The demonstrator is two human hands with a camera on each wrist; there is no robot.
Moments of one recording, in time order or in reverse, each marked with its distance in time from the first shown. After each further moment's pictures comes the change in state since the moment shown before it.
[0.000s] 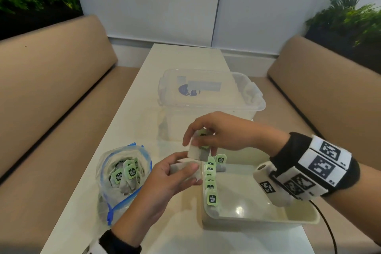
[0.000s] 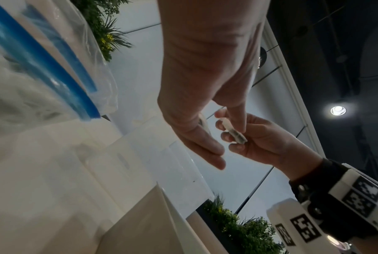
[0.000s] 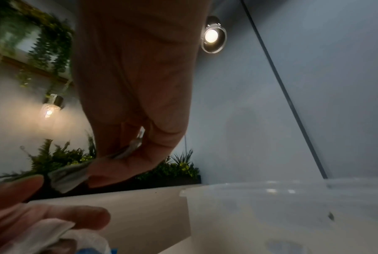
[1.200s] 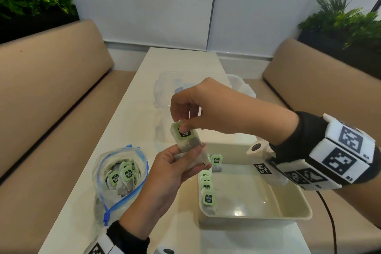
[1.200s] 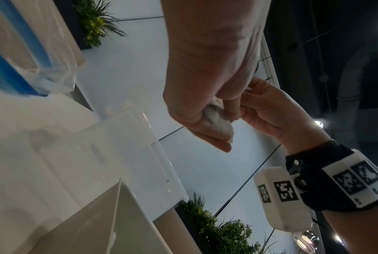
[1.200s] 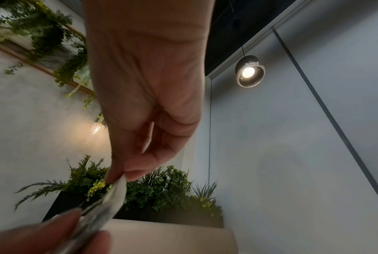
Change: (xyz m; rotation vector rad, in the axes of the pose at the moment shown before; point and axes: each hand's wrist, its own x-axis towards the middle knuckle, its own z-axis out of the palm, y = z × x) left_hand -0.001 0.017 0.031 -0.125 -0.042 0.152; right_hand -0.009 -0.053 -0.027 -0.380 0.212 -0.201
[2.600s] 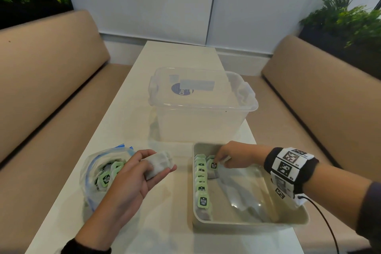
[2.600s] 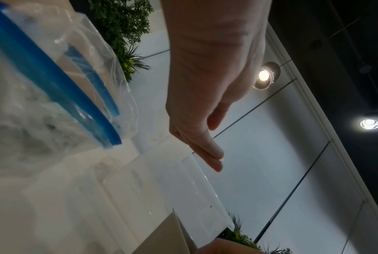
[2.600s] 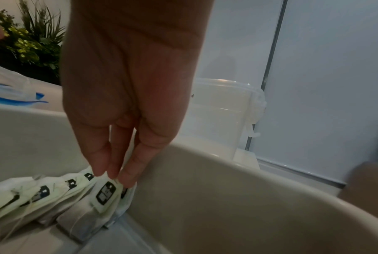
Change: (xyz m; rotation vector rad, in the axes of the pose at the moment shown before) left_hand 0.002 0.009 -0.047 -0.041 0.227 -0.177; right_hand -0.053 0.172 0.125 -0.056 -0.594 0.402
